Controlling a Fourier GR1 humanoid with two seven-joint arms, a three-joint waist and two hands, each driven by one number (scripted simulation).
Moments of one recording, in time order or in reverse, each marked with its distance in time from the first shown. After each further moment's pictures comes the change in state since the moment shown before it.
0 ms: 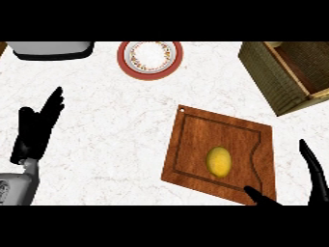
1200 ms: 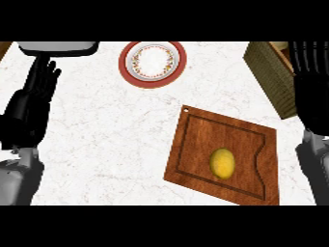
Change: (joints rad) left arm -0.096 -0.071 0.027 -0.226 0.065 0.085 -0.079; right arm -0.754 -0.069 -0.135 0.123 -0.433 0.452 0.249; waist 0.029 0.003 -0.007
